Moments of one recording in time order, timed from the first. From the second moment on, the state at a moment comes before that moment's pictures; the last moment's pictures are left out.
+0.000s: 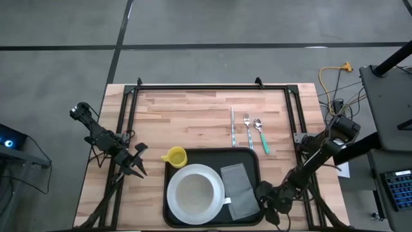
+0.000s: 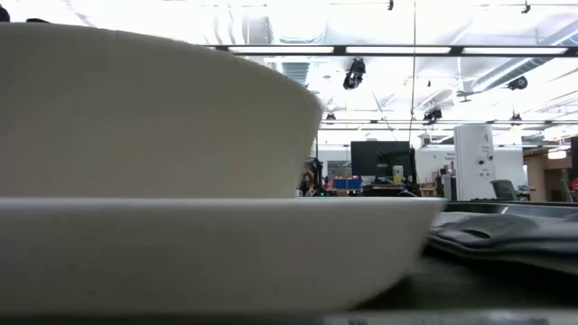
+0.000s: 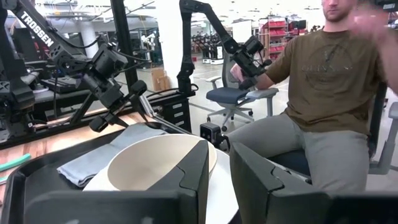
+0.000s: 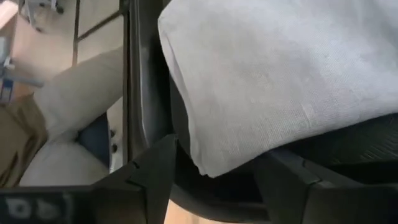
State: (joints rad) left arm -0.72 0.05 0.01 0.02 -0.05 0.07; right arm 0.92 1.63 0.63 0.18 0.17 1.13
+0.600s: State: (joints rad) left arm -0.72 0.05 0.01 0.02 -0.05 0.07; right arm 0.92 1.46 0.63 -0.17 0.34 1.13
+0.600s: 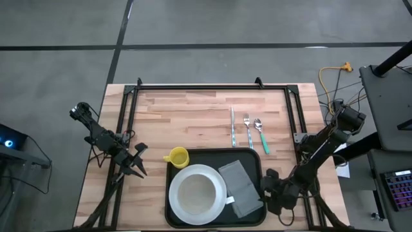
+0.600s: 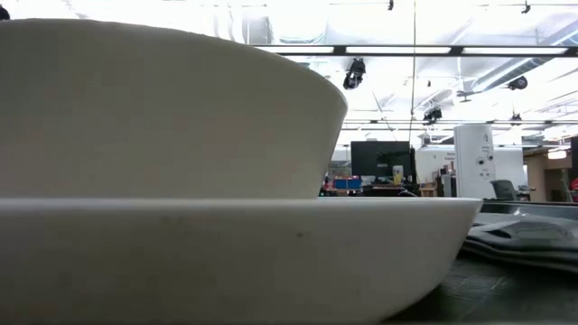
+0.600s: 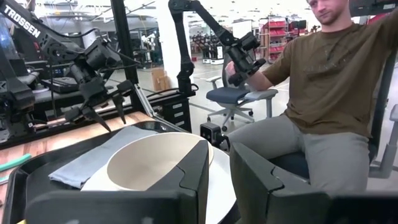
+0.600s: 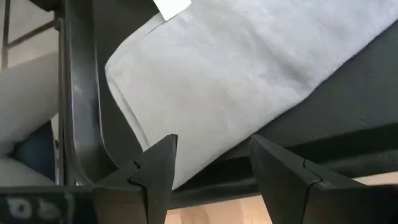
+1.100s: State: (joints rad) left arm -0.72 0.05 0.01 0.02 -0.05 0.07; right arm 0.81 1.47 0.63 -0.14 0.47 0.61
